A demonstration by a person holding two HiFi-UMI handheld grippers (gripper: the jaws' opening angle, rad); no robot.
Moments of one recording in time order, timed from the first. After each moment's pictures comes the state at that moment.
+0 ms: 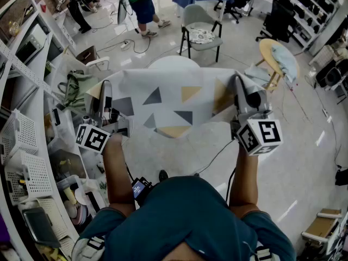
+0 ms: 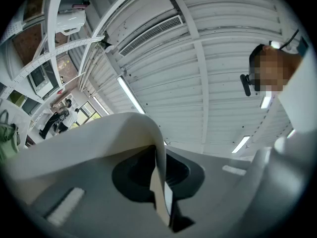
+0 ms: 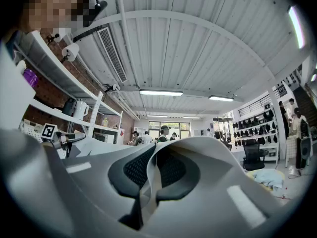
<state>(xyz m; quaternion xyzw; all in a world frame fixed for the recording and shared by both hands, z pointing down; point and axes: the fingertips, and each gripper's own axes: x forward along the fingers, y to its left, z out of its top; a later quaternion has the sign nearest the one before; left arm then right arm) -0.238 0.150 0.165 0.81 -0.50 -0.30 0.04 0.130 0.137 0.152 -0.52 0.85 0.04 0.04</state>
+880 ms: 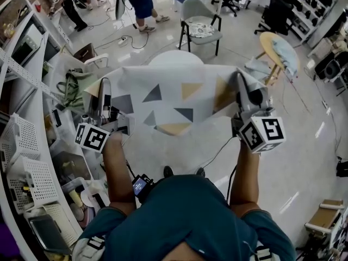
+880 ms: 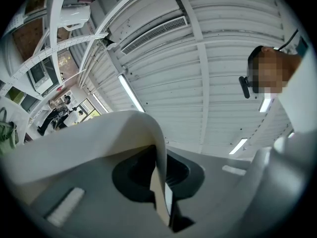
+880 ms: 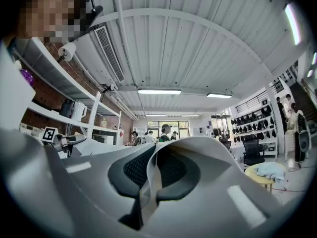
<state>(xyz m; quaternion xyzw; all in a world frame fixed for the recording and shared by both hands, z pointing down) -0.276 0.142 0.174 0.82 -0.49 -0.31 0.05 0.092 0.137 0.165 -0.53 0.85 0.02 0.05</state>
